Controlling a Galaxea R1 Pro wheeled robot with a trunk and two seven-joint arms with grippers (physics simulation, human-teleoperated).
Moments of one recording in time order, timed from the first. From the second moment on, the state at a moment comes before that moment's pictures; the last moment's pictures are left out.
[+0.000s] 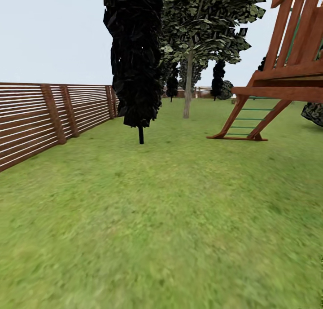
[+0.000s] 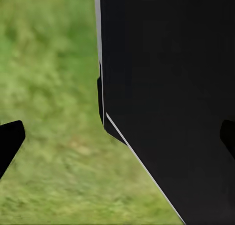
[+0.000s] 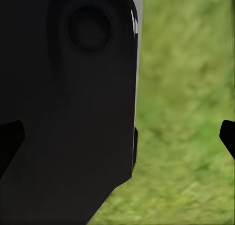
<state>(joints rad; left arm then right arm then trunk) 0.09 0.05 0.00 -0.02 0.00 0.00 -0.01 -0.06 -0.04 0.00 0.07 0.01 0.00 0.00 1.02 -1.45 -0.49</state>
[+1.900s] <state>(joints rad) 0.09 0.05 0.00 -0.02 0.00 -0.01 -0.01 -0.06 -0.04 0.00 0.07 0.01 0.00 0.00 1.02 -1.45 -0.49</state>
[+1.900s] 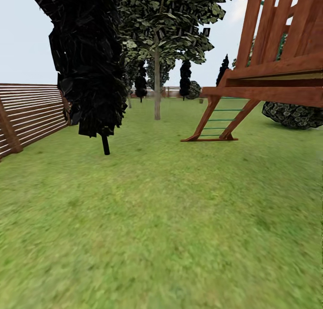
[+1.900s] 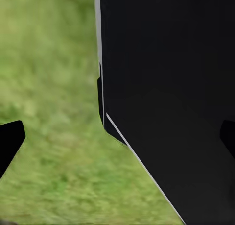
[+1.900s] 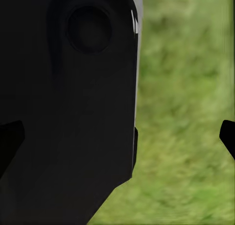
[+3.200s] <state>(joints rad) 0.09 0.05 0.00 -0.02 0.00 -0.01 -0.01 -0.06 -0.04 0.00 0.07 0.01 0.00 0.00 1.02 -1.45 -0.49</state>
